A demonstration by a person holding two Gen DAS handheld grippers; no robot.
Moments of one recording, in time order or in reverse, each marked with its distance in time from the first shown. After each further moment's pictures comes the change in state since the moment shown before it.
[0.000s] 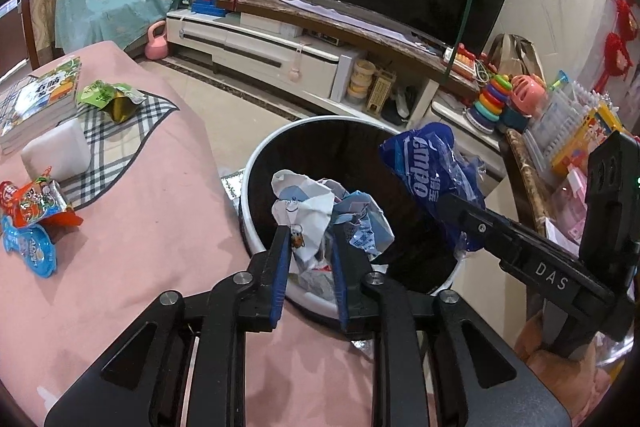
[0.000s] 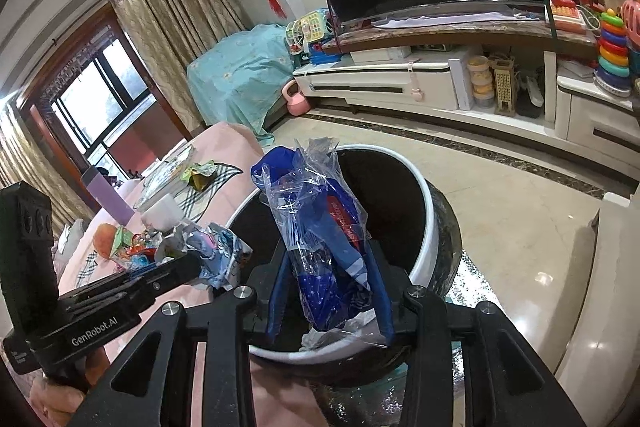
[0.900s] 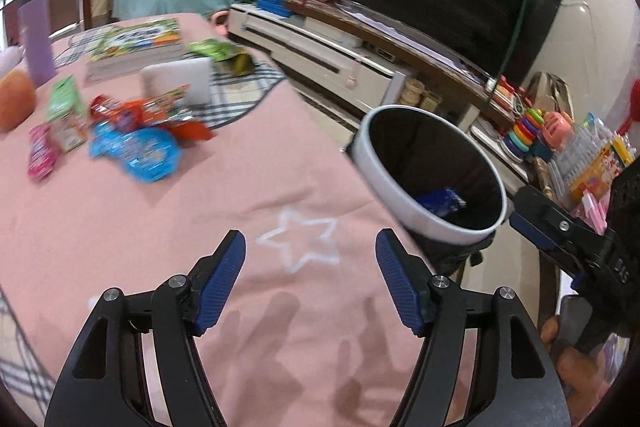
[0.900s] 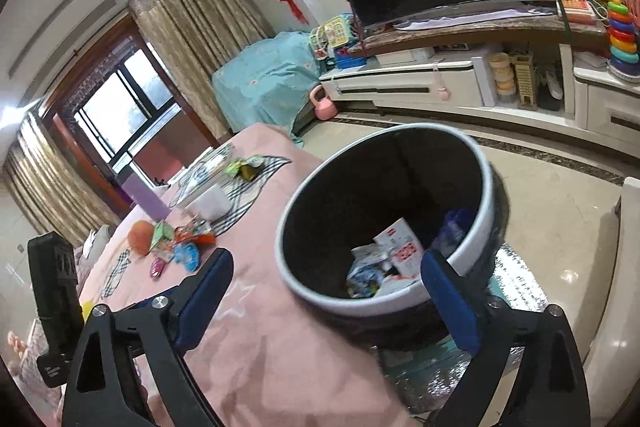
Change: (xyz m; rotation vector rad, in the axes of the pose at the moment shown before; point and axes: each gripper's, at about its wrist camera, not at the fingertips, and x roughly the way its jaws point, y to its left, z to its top) left arm -0.071 0.080 -0.069 -0.181 -0.053 0.110; right arm -0.019 0.044 -0.031 0.018 -0.029 0.127
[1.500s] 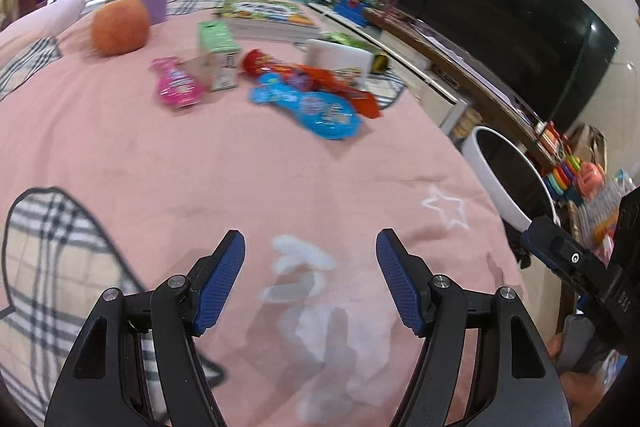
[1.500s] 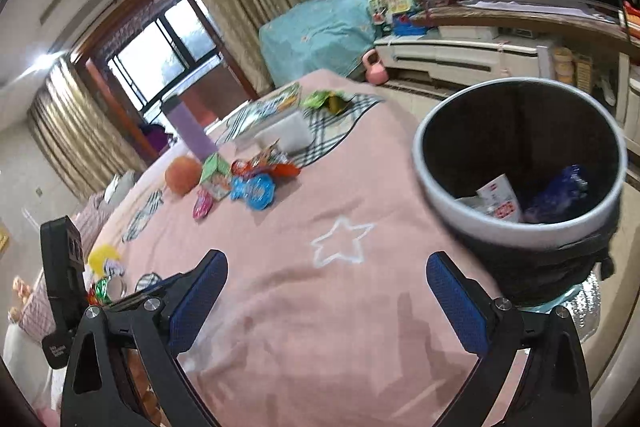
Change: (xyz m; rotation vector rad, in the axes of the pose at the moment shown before) left arm -0.046 0.117 -0.044 -0.194 -0.025 0.117; right arm 0.047 0.088 -0.048 -0.140 0.139 0.086
